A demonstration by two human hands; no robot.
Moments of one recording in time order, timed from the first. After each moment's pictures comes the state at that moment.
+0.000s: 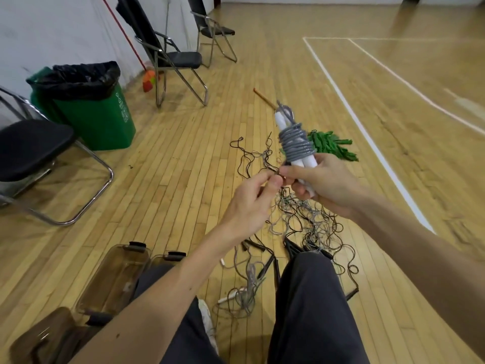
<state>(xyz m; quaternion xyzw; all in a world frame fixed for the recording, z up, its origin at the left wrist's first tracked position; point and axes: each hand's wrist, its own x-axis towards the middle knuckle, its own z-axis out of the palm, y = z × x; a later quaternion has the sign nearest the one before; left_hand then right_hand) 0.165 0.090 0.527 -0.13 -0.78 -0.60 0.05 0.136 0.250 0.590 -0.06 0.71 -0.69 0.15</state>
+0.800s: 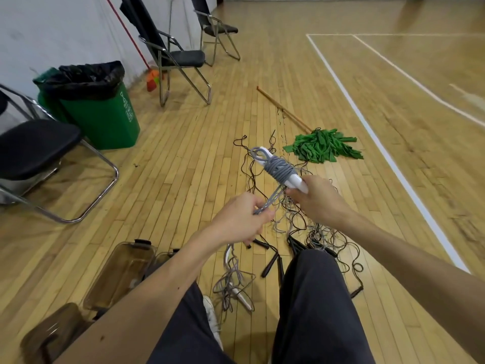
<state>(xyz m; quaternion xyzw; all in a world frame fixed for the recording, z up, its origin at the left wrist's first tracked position) 0.177 0.067 0.528 -0.05 -0.88 -0.45 -0.14 0.125 0.254 0.526 -0.09 0.94 -0.33 0.04</state>
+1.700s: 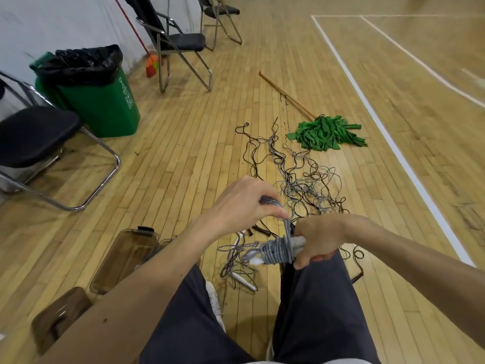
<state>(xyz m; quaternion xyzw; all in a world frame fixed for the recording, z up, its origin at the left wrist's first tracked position) 0.184 0.068 0.539 -0.21 -0.92 -0.33 -0.02 0.154 0.257 0.508 -0.24 0.85 -0.10 0.47</state>
